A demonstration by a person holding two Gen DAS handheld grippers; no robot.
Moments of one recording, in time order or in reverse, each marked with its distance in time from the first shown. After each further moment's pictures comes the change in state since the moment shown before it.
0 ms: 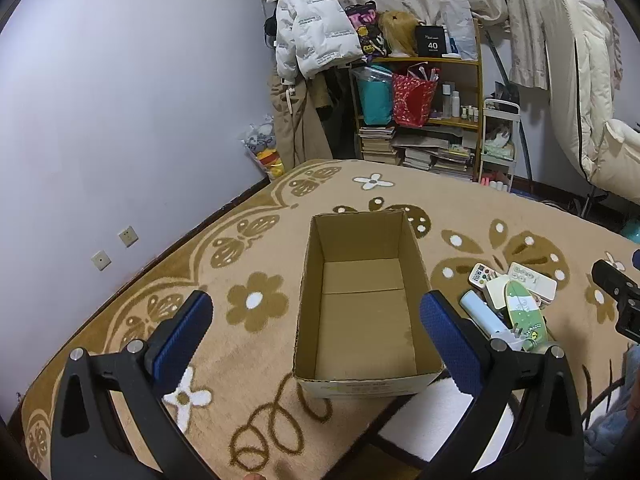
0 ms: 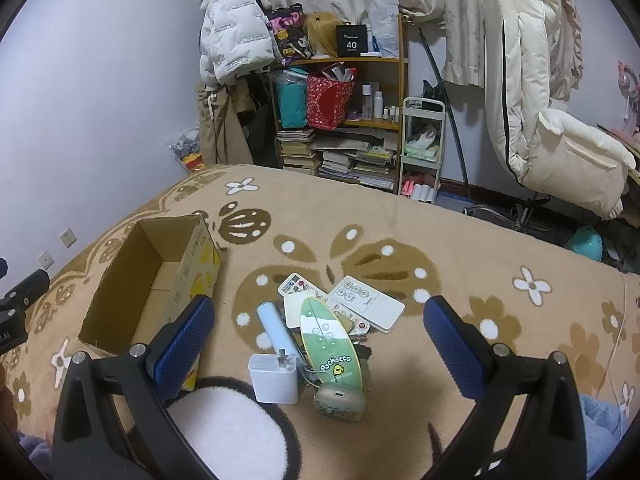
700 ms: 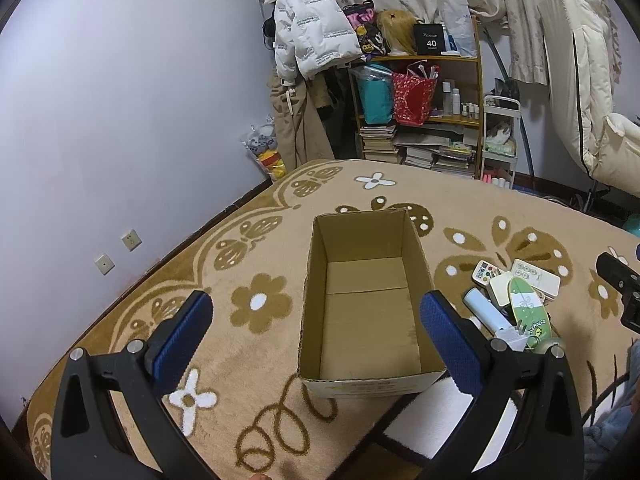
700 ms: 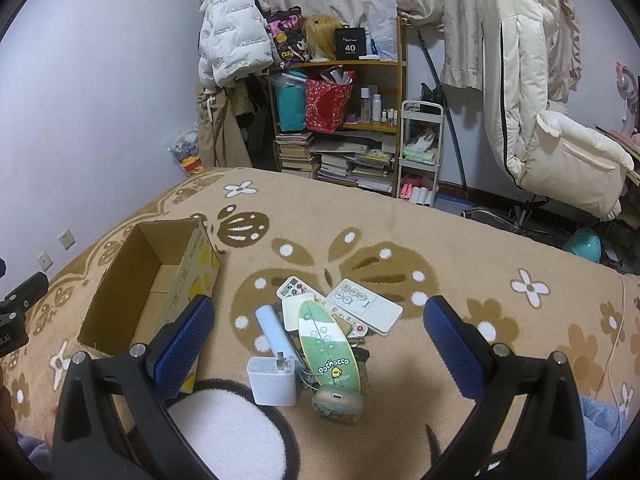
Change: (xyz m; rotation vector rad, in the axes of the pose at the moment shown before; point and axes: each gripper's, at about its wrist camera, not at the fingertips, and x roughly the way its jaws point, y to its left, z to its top) left arm -0.001 -0.005 -0.001 0.019 0.000 0.014; right arm -0.002 0.000 0.002 0.000 -0.006 0.000
